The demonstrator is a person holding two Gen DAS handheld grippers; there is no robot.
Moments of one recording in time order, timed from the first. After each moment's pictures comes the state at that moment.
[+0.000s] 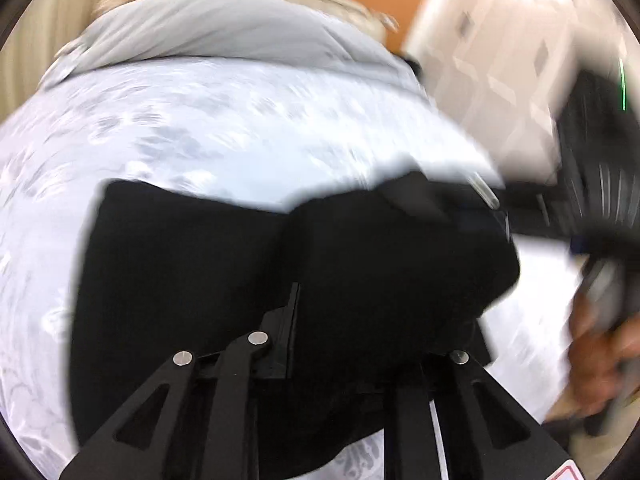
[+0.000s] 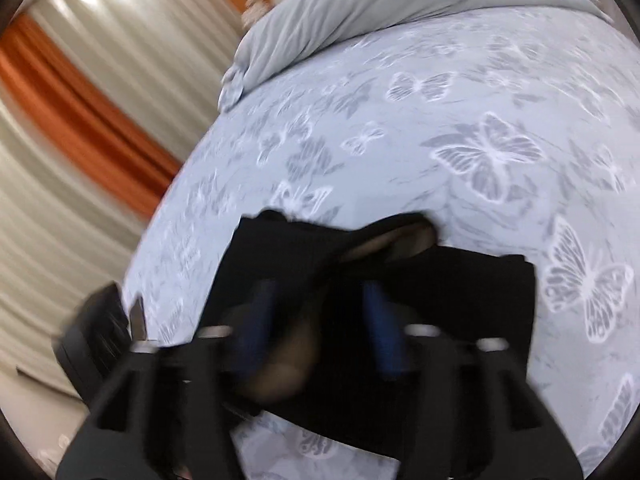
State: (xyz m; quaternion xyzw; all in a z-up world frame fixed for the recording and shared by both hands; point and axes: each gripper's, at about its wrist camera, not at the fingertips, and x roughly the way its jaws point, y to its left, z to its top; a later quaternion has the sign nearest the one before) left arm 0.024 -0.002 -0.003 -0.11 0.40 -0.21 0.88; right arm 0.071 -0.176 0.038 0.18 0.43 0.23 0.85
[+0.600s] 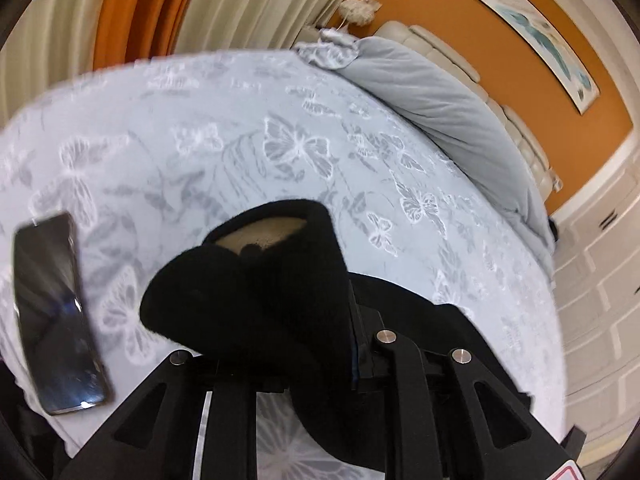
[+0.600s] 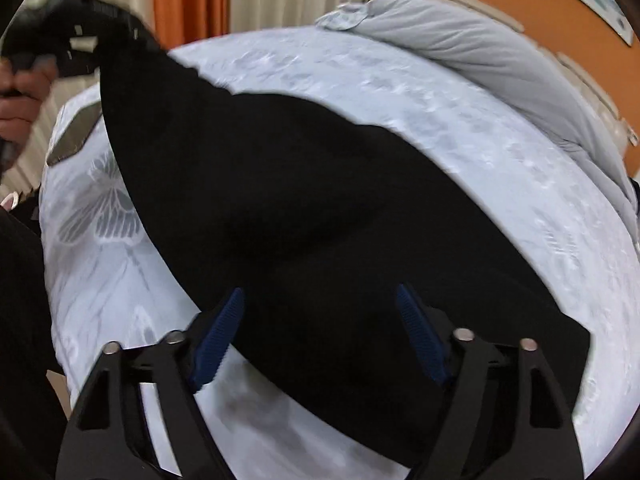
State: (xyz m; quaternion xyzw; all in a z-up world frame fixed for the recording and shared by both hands) left arm -0.017 0.305 0.011 -0.30 0.37 0.08 0.88; right arm 0.011 0.032 -0.059 -0.20 0.41 0.26 0.85
